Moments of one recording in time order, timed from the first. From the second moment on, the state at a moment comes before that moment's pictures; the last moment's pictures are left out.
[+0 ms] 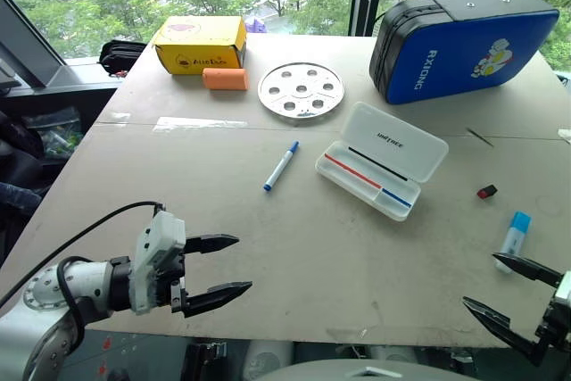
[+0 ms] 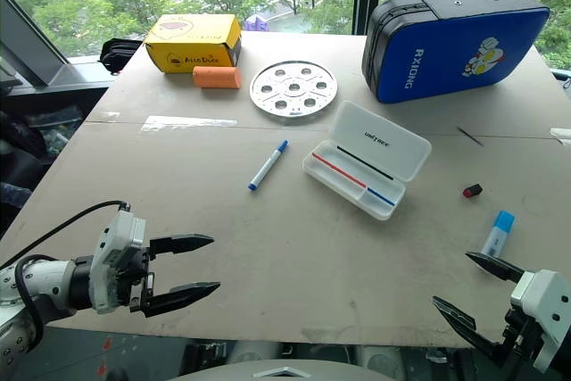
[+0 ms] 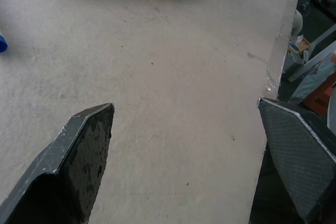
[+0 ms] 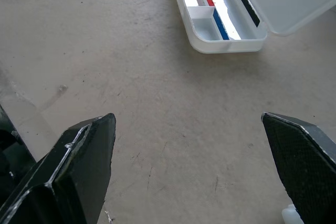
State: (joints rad) left arm 0.42 0.88 0.39 -0.57 -0.71 0.52 -1.14; right arm 0.84 -0.58 -0.61 -0.69 0.52 0.13 1.01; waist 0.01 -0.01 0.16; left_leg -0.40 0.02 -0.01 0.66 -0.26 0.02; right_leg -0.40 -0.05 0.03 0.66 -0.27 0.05
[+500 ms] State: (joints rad) left arm 0.47 0.83 0.44 -0.67 -0.79 0.49 -1.18; right arm 0.15 -0.71 -0.20 -0.80 0.63 0.72 0.59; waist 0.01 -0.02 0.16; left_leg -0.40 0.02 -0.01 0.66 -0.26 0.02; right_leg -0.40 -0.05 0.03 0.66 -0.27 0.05
